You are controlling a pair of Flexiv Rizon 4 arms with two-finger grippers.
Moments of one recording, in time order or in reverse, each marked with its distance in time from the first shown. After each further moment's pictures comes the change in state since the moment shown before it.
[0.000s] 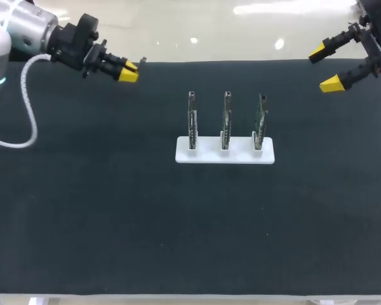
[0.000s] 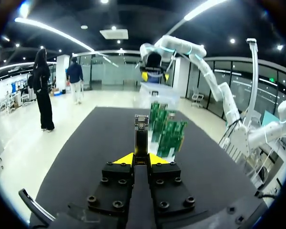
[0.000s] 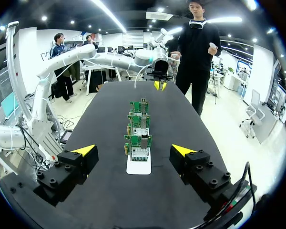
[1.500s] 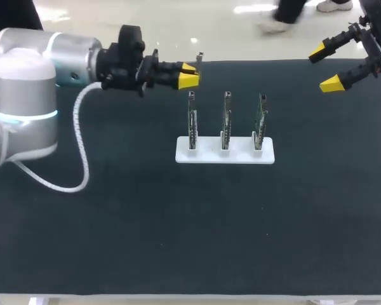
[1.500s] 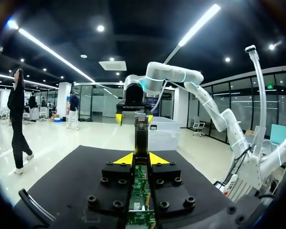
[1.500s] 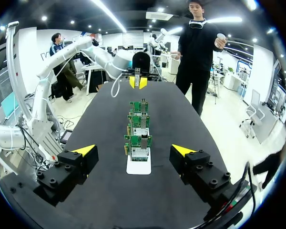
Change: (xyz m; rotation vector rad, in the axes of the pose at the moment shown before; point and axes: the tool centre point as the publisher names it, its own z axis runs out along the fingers) left arm -0.106 -0.091 0.122 -0.034 -0.292 0.029; right arm 0.000 0.000 0.000 0.000 0.000 0.000
